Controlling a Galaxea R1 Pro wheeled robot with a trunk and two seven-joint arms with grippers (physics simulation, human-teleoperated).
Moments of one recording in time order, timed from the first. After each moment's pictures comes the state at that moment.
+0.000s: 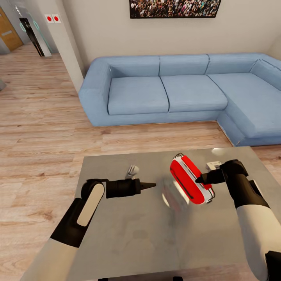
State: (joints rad) left arm -0.64 -0.05 -0.26 -1.36 0.71 1.03 -0.60; right arm -0.89 -0.19 -0.16 -1.04 0.69 1.04 0.86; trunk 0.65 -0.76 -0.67
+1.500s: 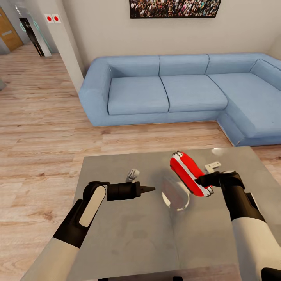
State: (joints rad) left arm -0.64 -0.05 -0.26 -1.28 0.71 1.03 -0.60; right arm -0.79 -0.12 -0.24 -1.09 0.67 0.71 0.66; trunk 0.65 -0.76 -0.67
